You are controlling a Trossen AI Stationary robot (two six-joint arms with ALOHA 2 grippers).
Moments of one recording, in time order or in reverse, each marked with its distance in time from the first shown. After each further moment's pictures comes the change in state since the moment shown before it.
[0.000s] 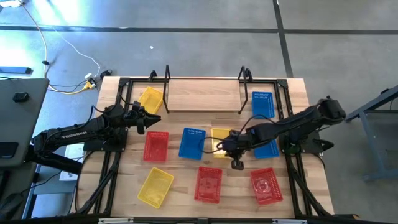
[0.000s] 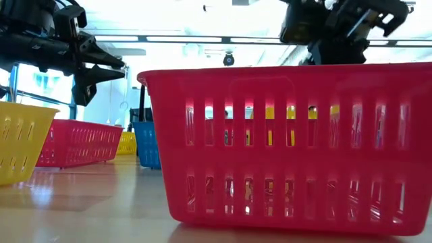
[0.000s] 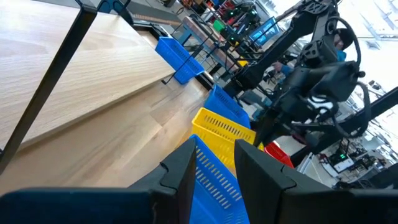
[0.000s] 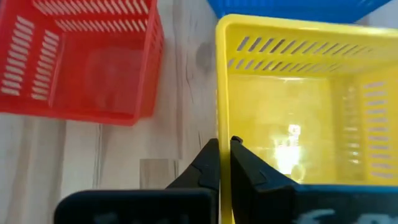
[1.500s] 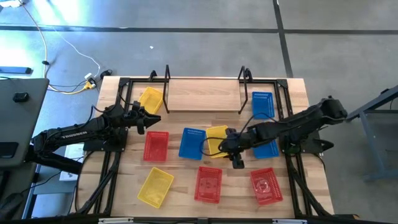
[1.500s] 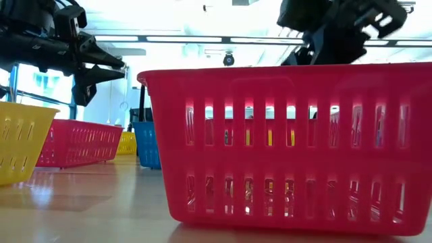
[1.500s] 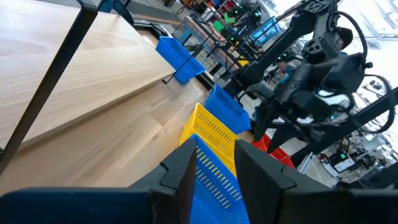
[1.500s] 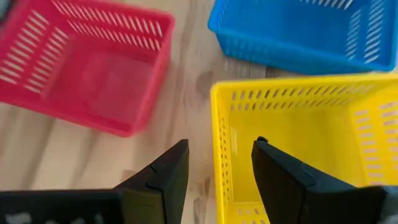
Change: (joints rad) left arm 0.000 0.000 0.000 -0.002 -0.001 0.000; right arm -0.006 0.000 0.001 0.062 0.029 -0.220
